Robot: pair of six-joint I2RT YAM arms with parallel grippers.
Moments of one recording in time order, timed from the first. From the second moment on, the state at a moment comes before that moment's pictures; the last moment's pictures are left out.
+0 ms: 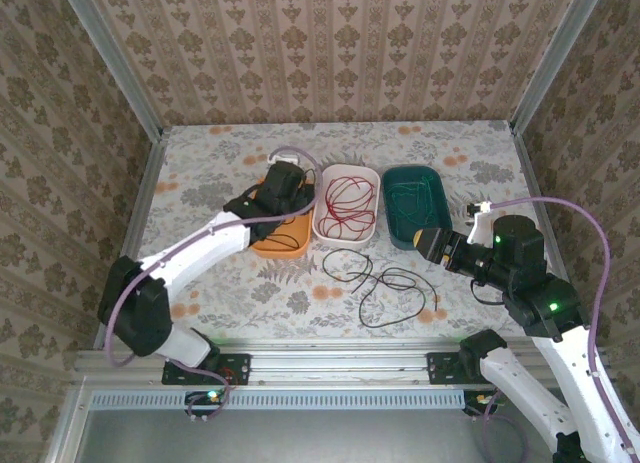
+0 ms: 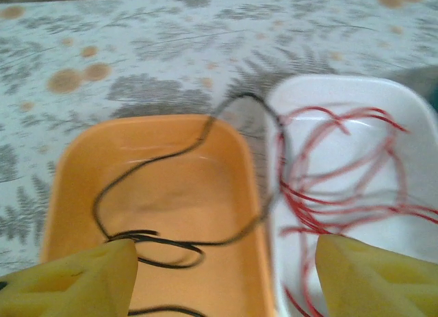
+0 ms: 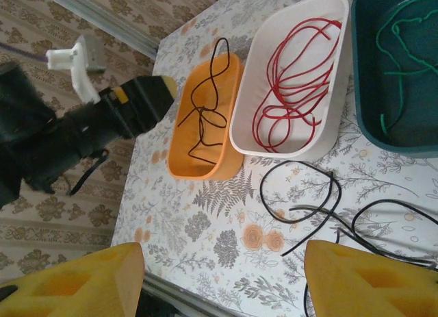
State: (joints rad) left arm -0.74 1.45 1.11 -0.34 -0.33 -0.37; right arm 0.30 0.61 0.94 -0.83 -0.32 0.70
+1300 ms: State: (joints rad) left arm -1.24 1.66 1.18 -0.21 -0.07 -0.08; right arm 0.20 0.61 0.82 -0.84 -0.47 0.71
